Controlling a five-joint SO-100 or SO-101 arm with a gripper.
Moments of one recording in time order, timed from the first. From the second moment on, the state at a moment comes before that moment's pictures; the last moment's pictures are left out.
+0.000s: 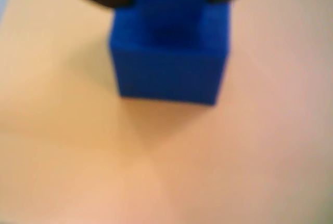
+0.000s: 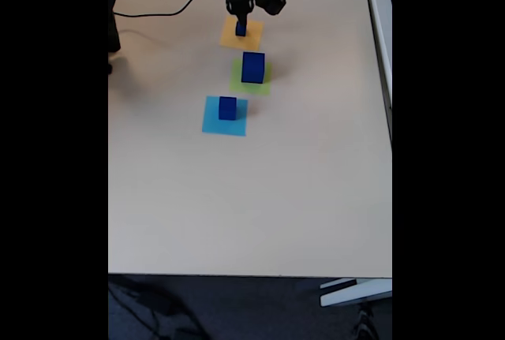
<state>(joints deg) -12.7 62.9 68.6 68.7 101.7</state>
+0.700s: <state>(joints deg) -12.7 63.0 69.6 68.7 102.9</state>
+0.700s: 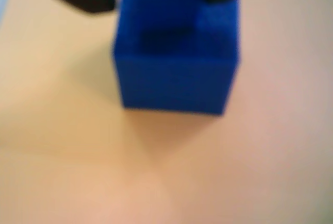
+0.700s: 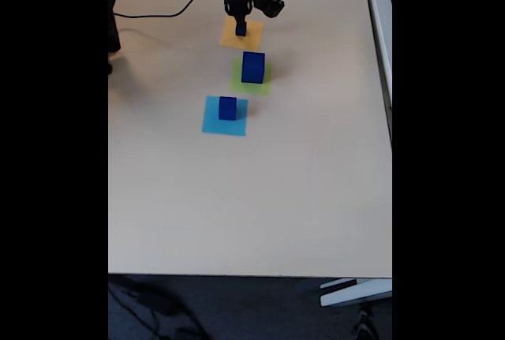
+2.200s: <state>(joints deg) 10.7 69.0 55.5 71.7 74.6</state>
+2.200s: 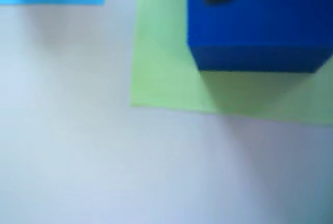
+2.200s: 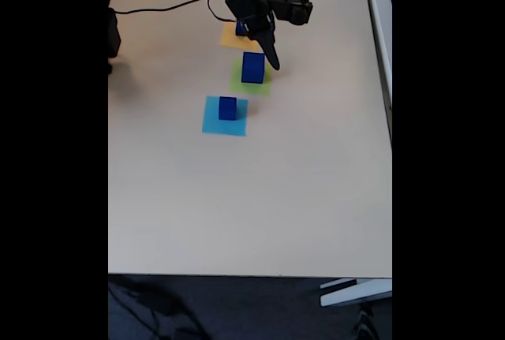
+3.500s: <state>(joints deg) 21.9 70.1 82.9 61.1 62.6</state>
